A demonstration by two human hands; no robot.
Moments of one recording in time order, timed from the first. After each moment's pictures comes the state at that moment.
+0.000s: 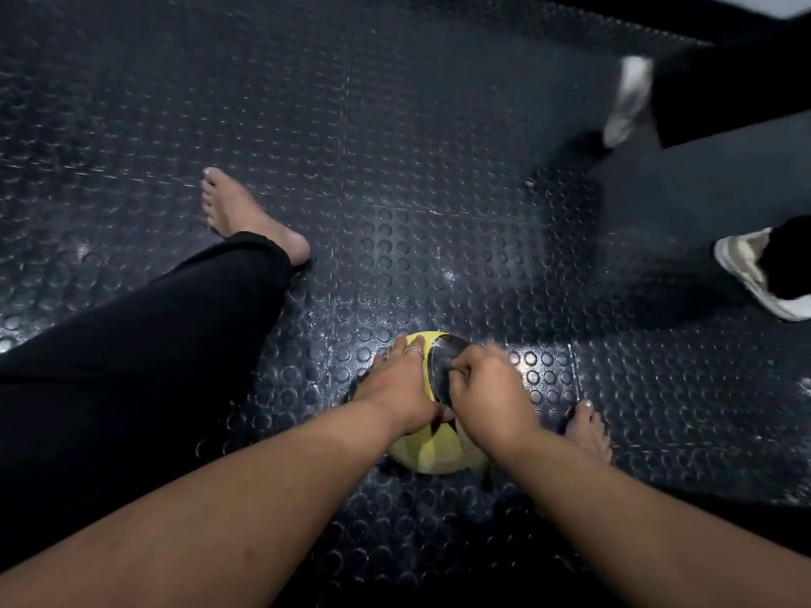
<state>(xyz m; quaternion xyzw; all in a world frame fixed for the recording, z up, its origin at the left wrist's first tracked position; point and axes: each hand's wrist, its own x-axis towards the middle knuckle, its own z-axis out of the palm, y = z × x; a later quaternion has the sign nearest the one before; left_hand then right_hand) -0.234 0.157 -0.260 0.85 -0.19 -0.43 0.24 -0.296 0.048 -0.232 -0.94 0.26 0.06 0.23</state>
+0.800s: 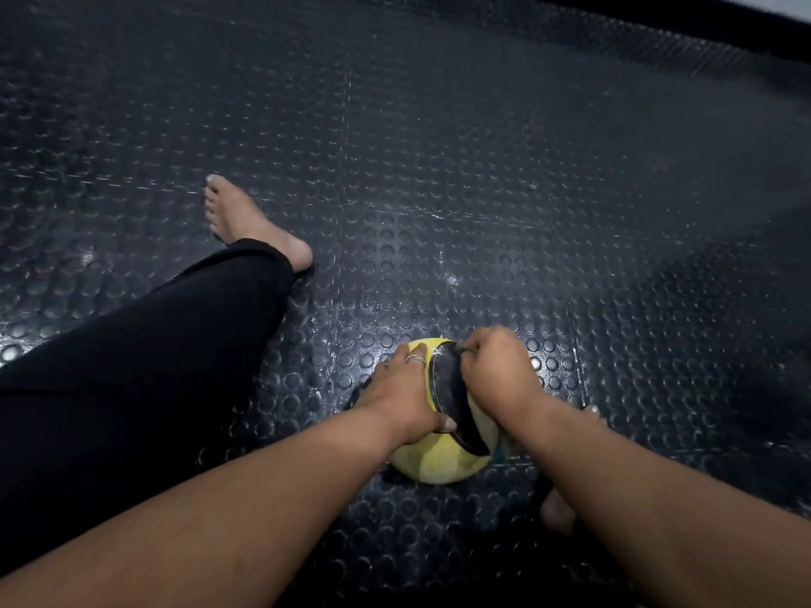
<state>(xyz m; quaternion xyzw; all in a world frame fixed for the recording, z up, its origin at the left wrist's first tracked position) -0.235 0.158 -0.260 0.84 -0.18 -0.44 0.25 -0.270 0.025 -0.233 -0.93 0.29 0.13 0.20</state>
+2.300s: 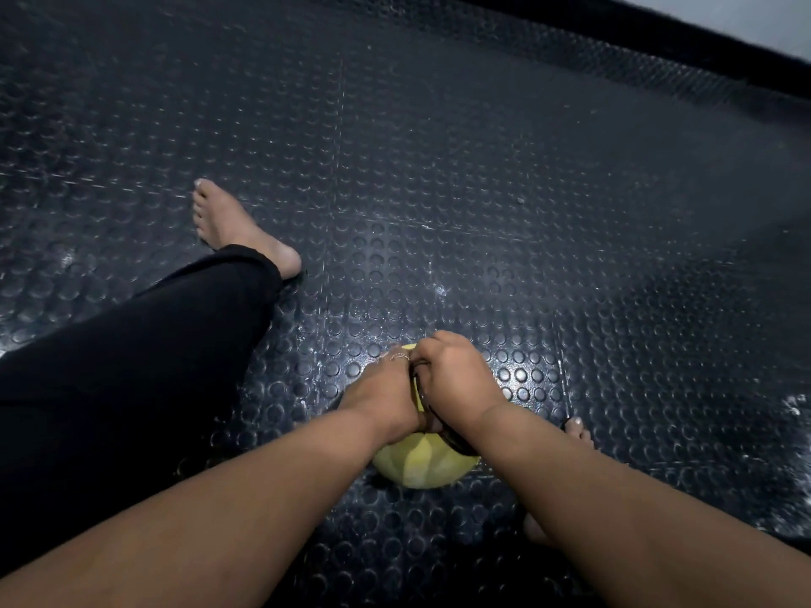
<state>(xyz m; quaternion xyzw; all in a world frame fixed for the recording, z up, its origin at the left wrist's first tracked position) -0.221 0.155 -0.255 0.85 -0.16 -0.41 0.29 -0.254 0.045 -0.230 -0.97 0.10 0.10 0.20</state>
